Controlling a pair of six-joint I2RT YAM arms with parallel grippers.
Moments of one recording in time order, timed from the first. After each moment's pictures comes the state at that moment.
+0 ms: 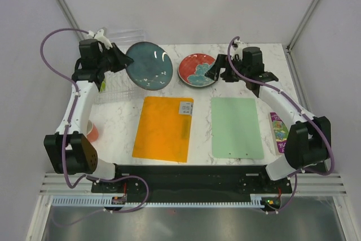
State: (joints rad) left arm 0.05 1.45 1.42 -0.38 0.36 -0.37; right arm 0.25 1.53 1.23 -0.23 -0.37 0.38
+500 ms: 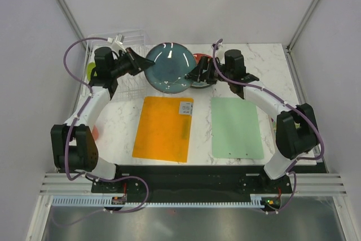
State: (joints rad) left arm -0.04 1.48 1.15 0.09 0.67 -0.71; right arm 0.38 1.67 1.23 0.06 -0.55 0.60
